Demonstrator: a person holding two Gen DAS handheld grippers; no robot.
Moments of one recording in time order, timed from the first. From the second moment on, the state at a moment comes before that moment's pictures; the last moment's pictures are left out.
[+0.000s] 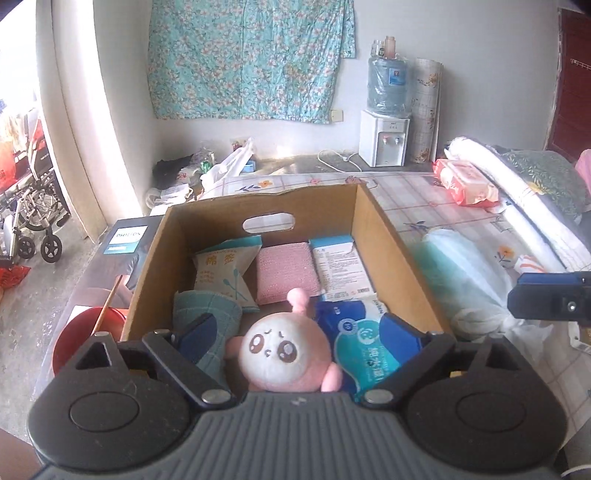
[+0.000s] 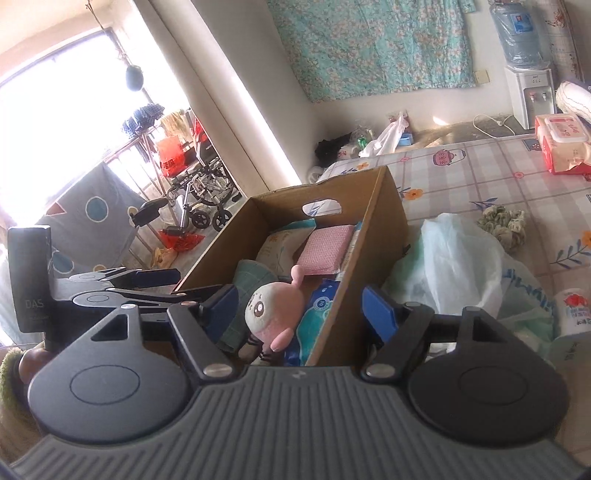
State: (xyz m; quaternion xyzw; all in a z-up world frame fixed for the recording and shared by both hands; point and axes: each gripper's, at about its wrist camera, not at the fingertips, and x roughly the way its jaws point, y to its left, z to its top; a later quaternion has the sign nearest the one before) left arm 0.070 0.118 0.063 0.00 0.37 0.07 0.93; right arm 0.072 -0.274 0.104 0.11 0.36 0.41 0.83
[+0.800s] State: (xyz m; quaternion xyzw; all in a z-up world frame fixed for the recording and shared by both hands) left arm 0.129 -0.119 0.006 0.00 0.31 -0.12 0.94; right arm 0.137 -0.470 0.056 0.04 0.41 0.22 0.89
